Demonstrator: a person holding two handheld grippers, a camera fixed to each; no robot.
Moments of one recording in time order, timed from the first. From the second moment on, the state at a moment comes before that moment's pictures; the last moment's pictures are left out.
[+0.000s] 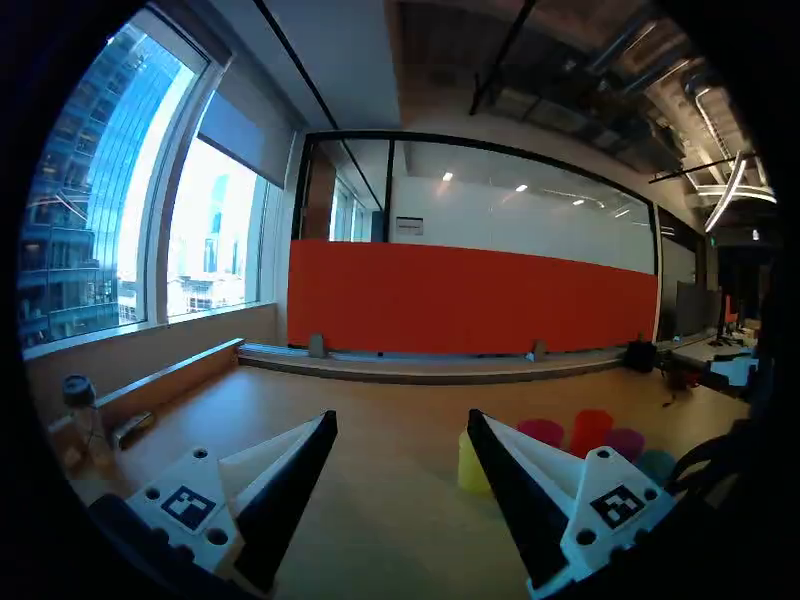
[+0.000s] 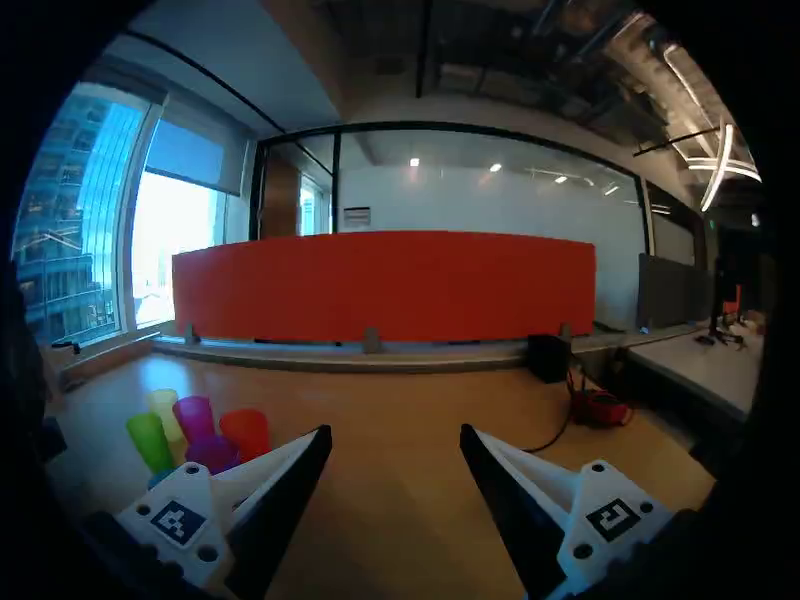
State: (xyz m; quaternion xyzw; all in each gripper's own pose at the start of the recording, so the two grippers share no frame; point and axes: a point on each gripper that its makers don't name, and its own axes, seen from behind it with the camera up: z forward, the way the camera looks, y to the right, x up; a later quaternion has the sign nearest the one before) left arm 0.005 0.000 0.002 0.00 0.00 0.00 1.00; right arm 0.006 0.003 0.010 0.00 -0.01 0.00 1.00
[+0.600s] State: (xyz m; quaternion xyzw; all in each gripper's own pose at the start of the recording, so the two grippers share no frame) left arm 0.108 0.010 0.019 -0.02 0.00 0.02 1.00; right arm 0.113 -0.005 0.021 0.03 0.02 0.00 1.00
